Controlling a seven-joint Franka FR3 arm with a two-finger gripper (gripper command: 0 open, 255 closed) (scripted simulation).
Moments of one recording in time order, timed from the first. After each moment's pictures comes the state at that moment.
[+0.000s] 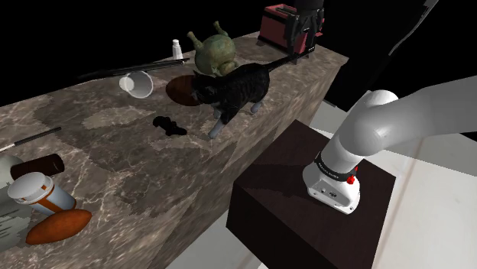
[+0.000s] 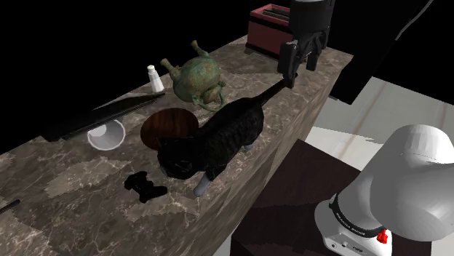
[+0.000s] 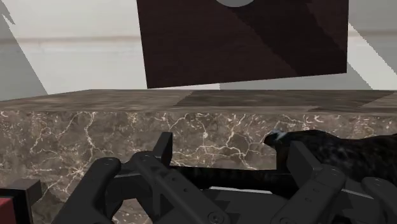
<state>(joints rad) -0.02 -0.74 -0.06 -2.35 -0.08 1.46 0.07</state>
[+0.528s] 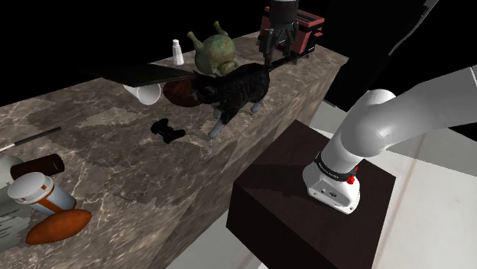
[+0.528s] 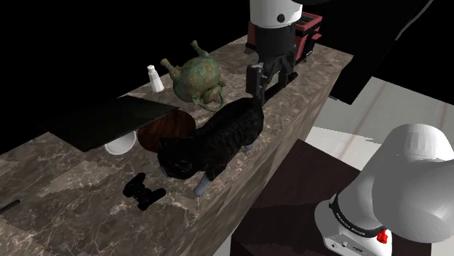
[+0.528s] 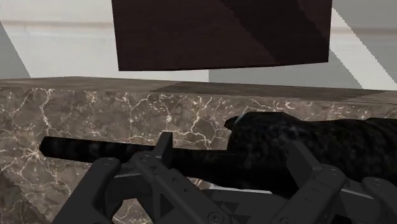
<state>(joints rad) 0.03 -0.65 0.02 -2.37 -0.01 1.59 0.15</state>
